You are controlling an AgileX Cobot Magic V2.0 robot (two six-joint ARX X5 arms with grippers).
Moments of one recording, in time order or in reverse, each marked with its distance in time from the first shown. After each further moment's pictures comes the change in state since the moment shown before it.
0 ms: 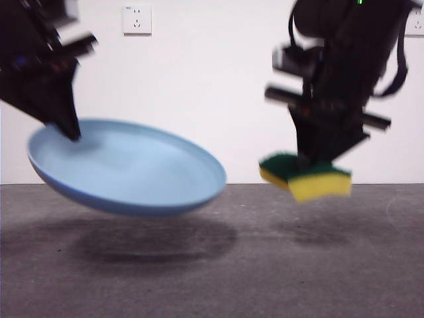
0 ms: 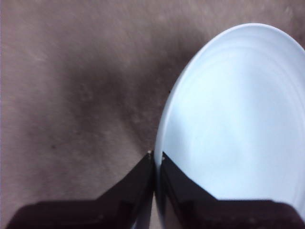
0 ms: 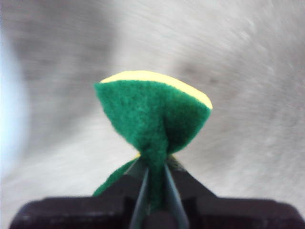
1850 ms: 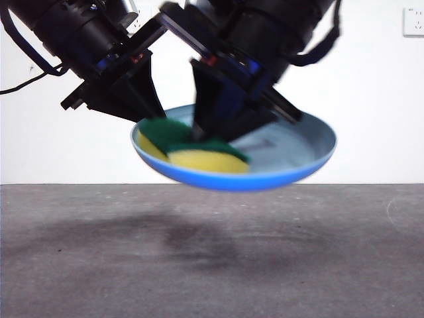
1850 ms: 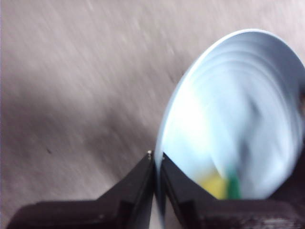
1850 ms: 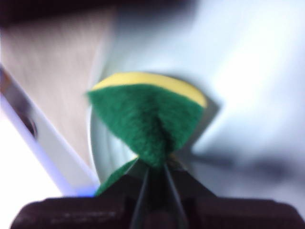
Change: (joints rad) left arm -0.159 0.083 -0.006 0.280 0.201 -0.139; right arm 0.290 0.011 0.006 0.068 -0.139 0.103
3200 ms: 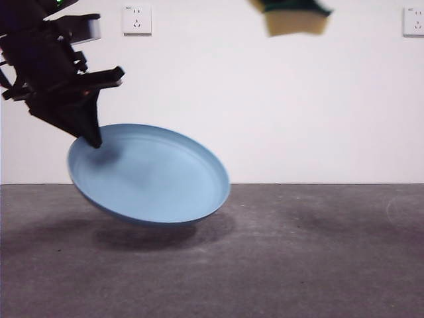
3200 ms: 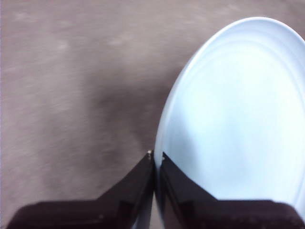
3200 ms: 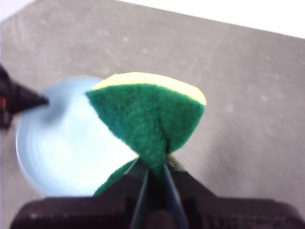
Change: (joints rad) left arm 0.157 0.016 0.002 -0.051 -0.302 0.142; right arm -0.002 -0.472 -0.001 0.010 0.558 -0.014
